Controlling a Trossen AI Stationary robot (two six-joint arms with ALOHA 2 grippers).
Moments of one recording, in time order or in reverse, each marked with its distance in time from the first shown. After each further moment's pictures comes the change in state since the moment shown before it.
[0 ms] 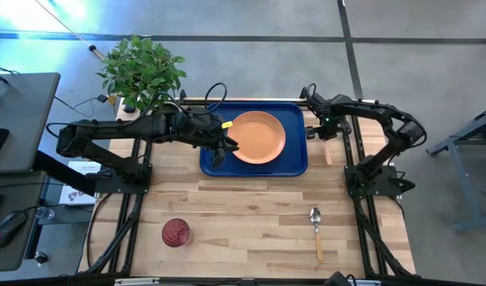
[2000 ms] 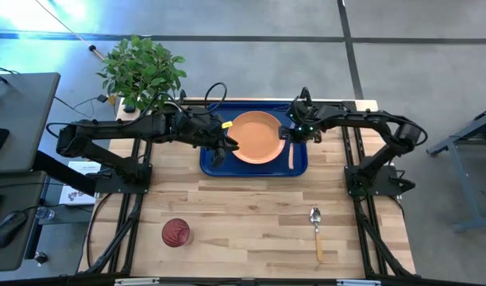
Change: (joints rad) left arm 0.000 0.000 0.000 0.001 -0.010 0.001; right arm 0.318 0.012 0.043 0.351 -0.165 0.399
